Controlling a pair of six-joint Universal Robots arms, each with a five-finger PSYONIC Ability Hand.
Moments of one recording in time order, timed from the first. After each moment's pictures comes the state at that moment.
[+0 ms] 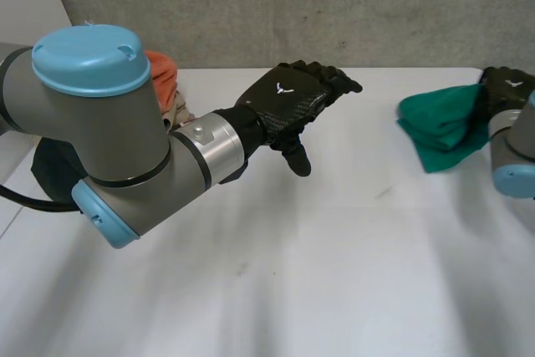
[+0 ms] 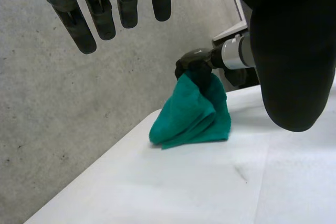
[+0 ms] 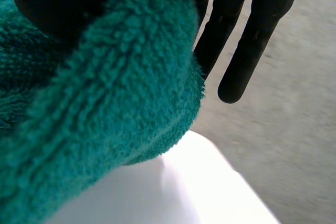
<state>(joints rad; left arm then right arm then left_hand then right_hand) 4.07 -2.08 -1.11 3.14 -1.12 3.31 1.59 -0.48 0.68 -0.25 1.61 3.07 0.19 0.21 0.21 0.20 0.05 0.94 1.16 1.17 1.20 1.01</state>
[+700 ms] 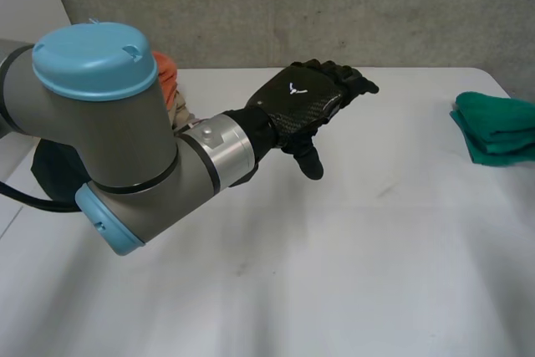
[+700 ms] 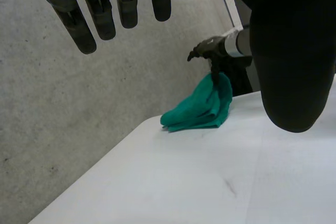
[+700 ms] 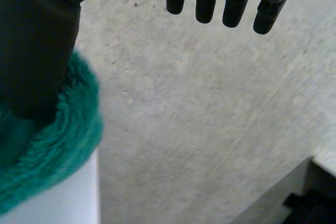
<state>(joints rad) 4.04 -2.07 -1.11 3.14 -1.13 3.31 1.39 -0.43 0.46 -0.08 1.67 2.86 0.19 0.21 0.21 0.20 0.05 0.22 0.21 0.21 0.21 0.05</state>
